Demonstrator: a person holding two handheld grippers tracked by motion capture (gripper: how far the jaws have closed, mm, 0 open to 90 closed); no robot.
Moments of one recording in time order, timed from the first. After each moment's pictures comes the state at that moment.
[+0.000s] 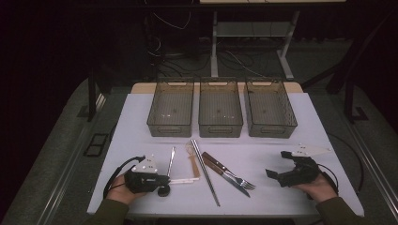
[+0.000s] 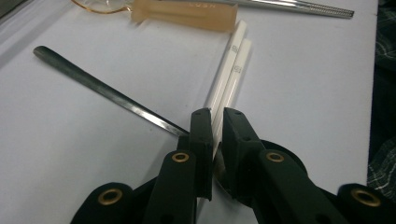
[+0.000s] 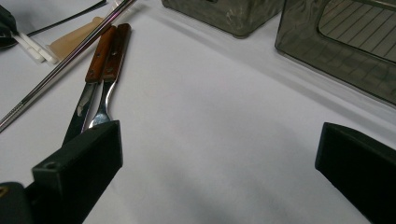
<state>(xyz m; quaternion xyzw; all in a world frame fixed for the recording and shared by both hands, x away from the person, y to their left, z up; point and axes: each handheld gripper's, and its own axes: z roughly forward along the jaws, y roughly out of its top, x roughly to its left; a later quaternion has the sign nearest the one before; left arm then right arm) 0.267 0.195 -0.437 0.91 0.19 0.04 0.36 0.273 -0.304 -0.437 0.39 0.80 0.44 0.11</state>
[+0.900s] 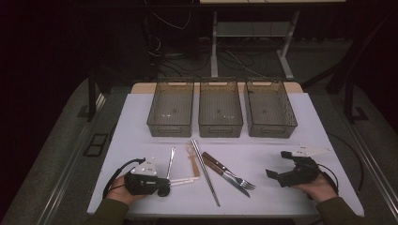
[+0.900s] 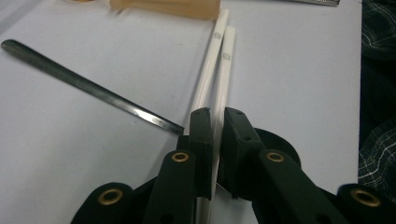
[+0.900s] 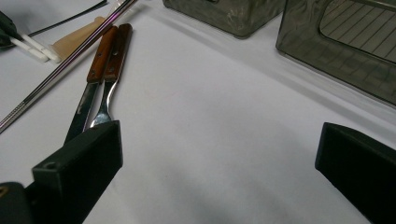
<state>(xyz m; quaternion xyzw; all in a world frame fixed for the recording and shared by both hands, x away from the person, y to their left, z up) 0.265 0.198 -0.443 0.91 0.17 0.02 0.37 0.273 -0.304 -0.437 0.38 0.80 0.44 0.11</state>
